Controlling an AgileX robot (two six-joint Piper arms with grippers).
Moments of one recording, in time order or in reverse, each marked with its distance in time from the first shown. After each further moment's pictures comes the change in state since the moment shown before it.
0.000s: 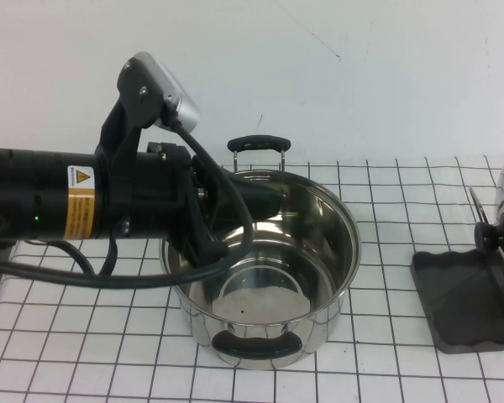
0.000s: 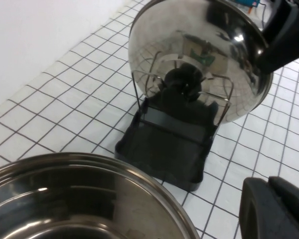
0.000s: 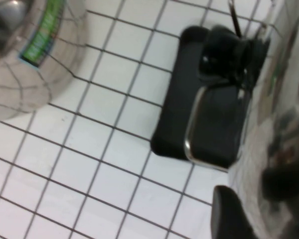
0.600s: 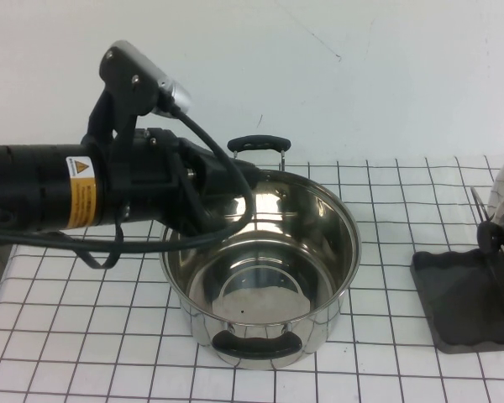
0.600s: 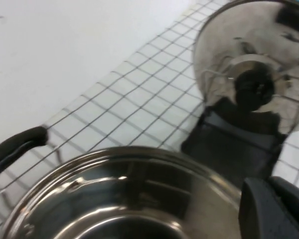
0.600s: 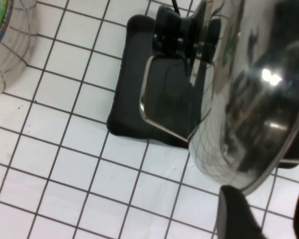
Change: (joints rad) right arm 0.000 -0.134 -0.005 -0.198 0.057 0.134; left arm 0.000 0.000 0.002 0.000 0.173 0.000
